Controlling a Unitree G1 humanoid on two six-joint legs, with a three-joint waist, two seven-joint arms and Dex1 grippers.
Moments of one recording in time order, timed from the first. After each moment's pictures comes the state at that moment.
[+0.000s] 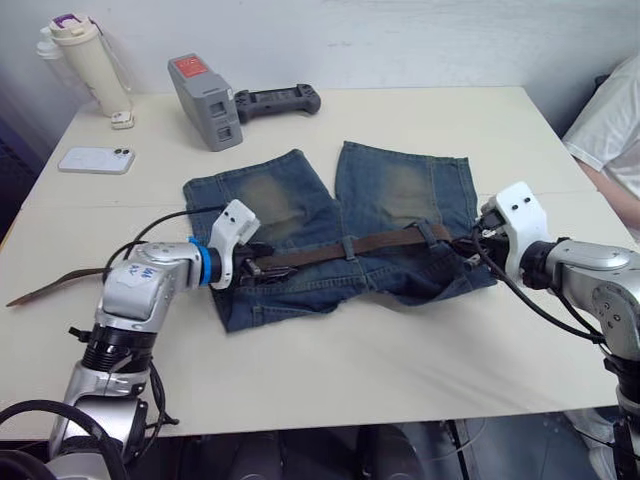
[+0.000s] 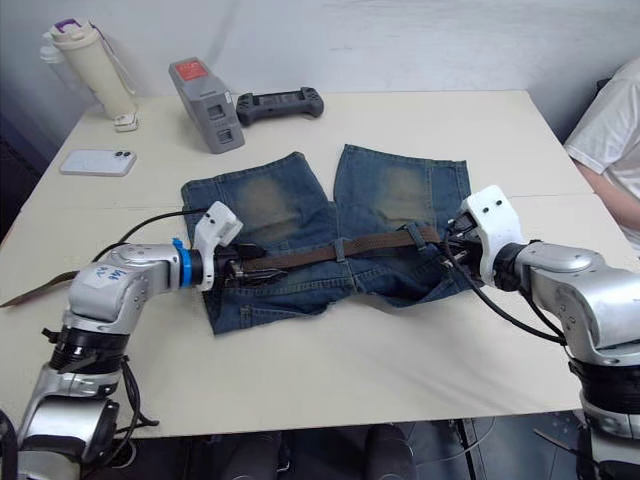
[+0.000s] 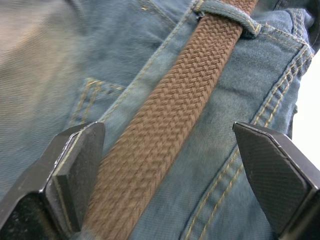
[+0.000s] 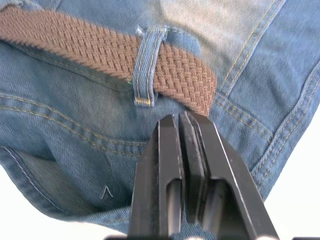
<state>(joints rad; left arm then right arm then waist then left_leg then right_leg) -0.59 0.57 -0.09 -0.05 -0.31 0.90 -0.79 -0.47 -0.84 -0.07 -0.34 0.51 1.12 0.46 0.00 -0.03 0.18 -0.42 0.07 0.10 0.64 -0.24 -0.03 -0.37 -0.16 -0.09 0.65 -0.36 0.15</state>
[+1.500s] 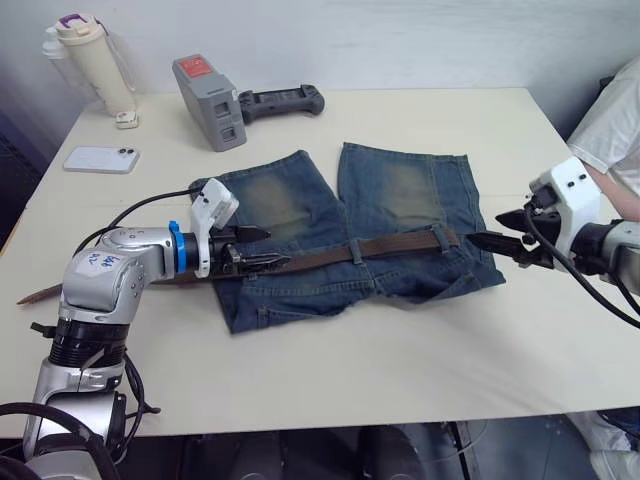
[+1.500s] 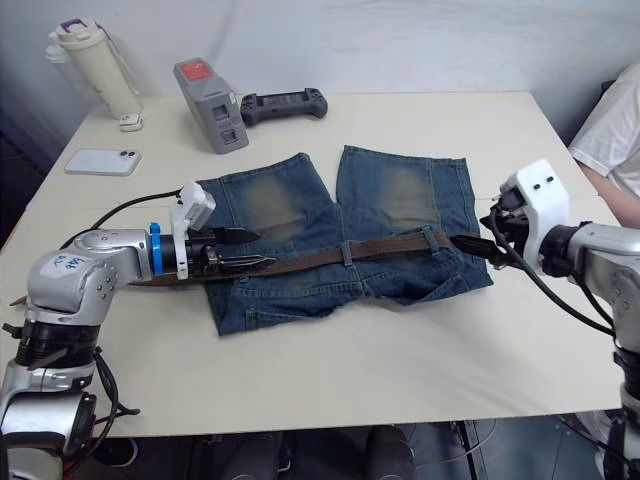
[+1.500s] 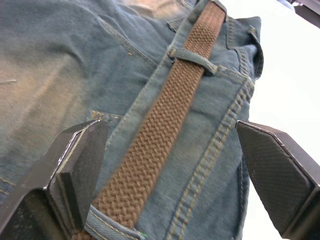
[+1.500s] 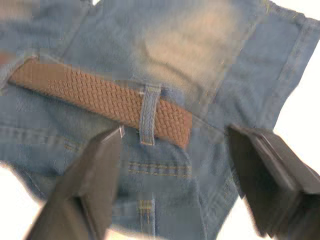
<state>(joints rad) -0.67 0.68 0.02 0.01 -0.46 0.99 -0.84 -0.57 -0.88 -0.16 -0.17 0.51 1.06 0.64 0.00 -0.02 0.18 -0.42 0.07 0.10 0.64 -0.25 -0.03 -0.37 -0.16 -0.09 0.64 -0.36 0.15</state>
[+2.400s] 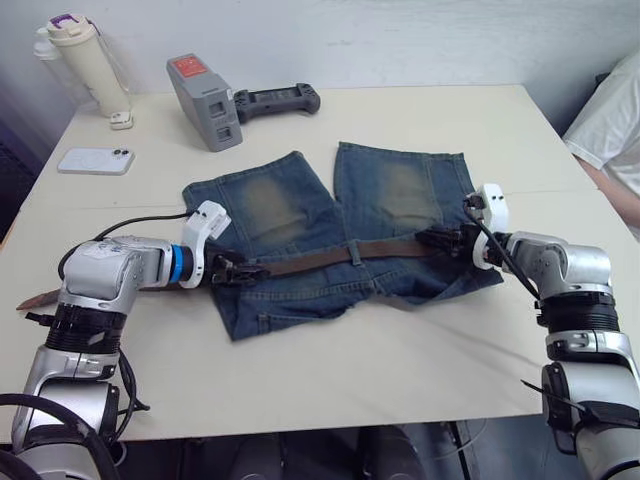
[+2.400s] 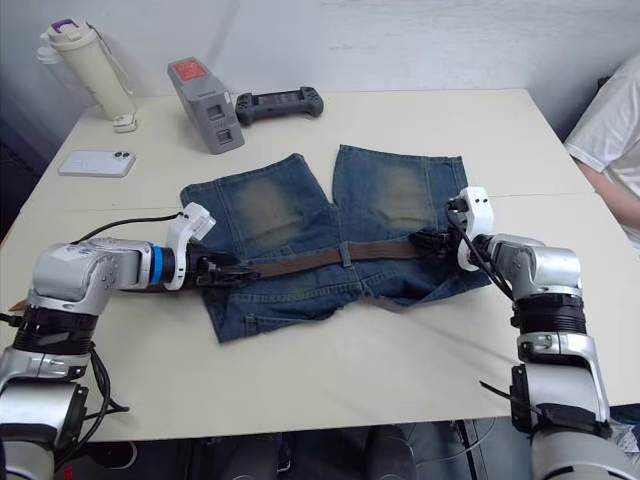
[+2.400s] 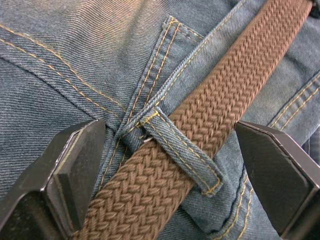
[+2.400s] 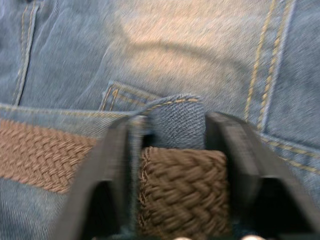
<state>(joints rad) -0.67 0.74 -0.07 0.09 -0.45 1.13 -0.80 -0.77 -0.60 -0.10 0.48 0.42 0.85 0.73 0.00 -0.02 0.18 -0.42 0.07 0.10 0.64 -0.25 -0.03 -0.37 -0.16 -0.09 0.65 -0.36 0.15</state>
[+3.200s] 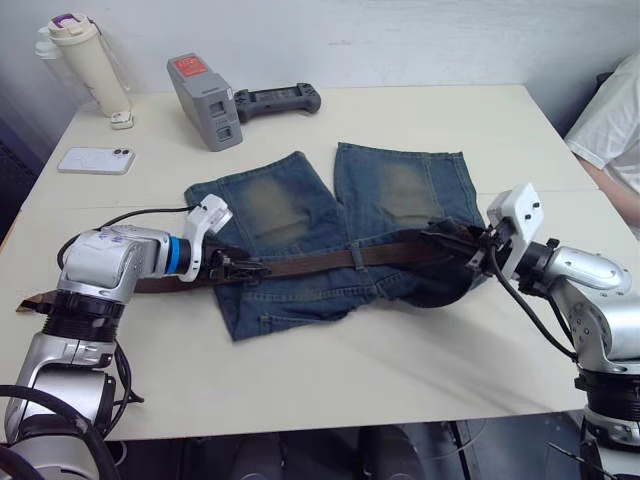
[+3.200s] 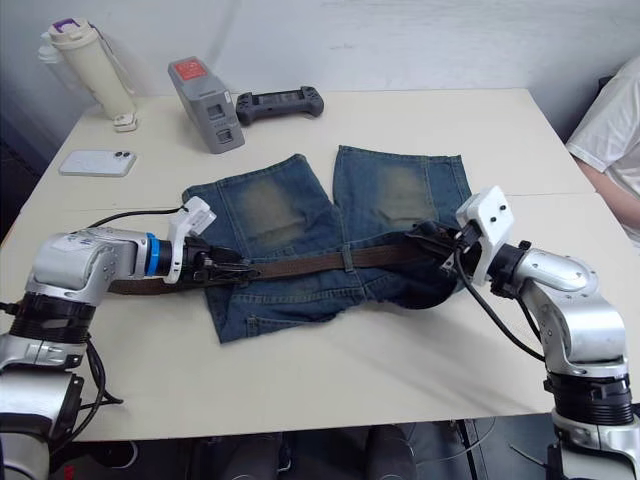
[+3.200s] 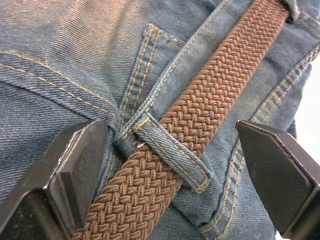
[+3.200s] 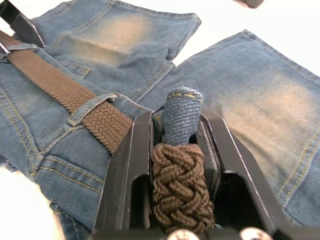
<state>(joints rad) -0.74 0.76 -0.12 0.18 -0.43 1.07 -0.94 -0.38 -0.68 -0.18 -0.22 0.44 0.55 0.85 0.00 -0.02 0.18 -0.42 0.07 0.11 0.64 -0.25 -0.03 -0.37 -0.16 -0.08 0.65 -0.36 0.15</state>
